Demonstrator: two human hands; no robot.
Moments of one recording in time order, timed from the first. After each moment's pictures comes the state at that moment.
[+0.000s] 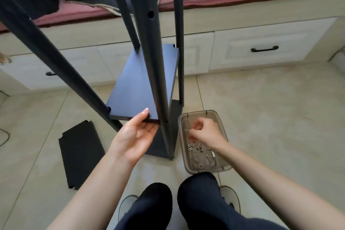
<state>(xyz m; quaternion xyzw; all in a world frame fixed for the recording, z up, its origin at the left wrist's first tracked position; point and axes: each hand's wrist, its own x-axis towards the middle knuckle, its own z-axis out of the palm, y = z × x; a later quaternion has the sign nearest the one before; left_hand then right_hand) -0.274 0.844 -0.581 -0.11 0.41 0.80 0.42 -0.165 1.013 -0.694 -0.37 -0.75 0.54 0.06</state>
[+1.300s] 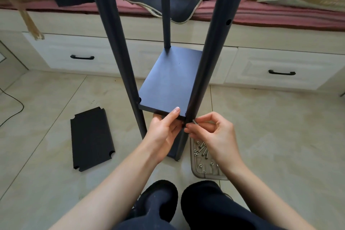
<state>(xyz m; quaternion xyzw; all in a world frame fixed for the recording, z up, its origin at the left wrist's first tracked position) -0.267 0.841 -0.607 0.05 0.45 0.80 0.38 -0.158 0.941 -0.602 -0.24 -0.64 0.69 0.24</state>
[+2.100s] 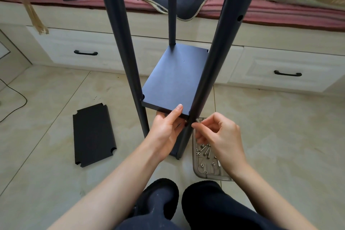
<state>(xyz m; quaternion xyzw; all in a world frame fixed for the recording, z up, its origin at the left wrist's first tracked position) -0.266 0.842 -0.604 0.04 0.48 0.79 0.37 -0.158 0.946 -0.603 -0.25 -0.75 0.56 0.23</state>
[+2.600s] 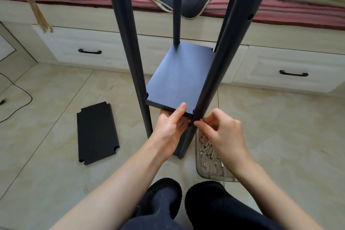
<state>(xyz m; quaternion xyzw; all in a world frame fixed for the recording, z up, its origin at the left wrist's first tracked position) -0.266 0.842 -0.604 0.06 0.49 0.79 0.37 -0.165 0.947 -0.597 -0.23 -0.84 0.44 0.23</state>
